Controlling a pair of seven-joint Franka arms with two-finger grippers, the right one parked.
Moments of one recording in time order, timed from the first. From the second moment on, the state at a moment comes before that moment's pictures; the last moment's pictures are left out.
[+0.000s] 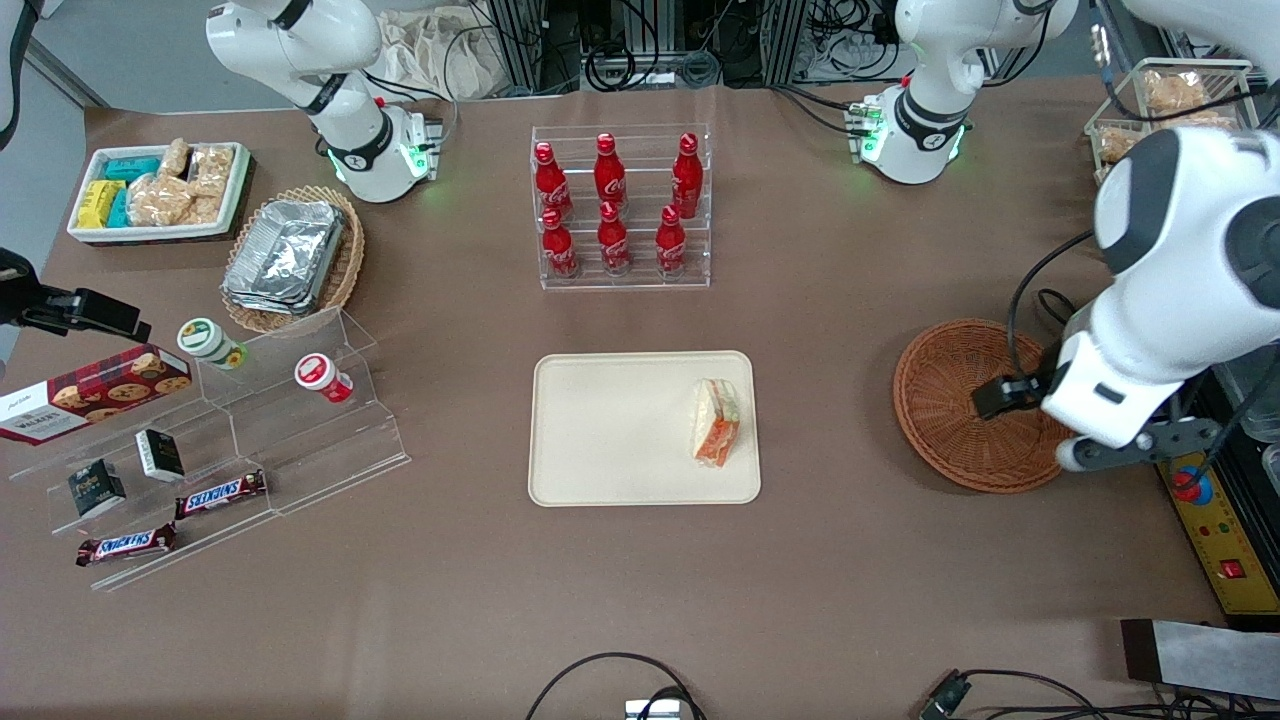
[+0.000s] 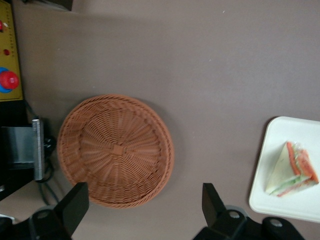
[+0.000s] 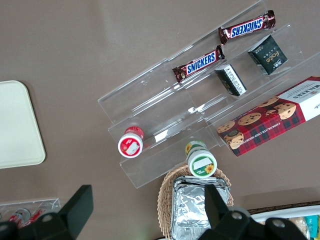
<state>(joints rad) -0.01 0.25 -0.16 -1.47 0.09 1.67 -0.31</state>
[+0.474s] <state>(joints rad) -0.01 0.06 -0.05 -1.53 0.04 1.52 -0.14</state>
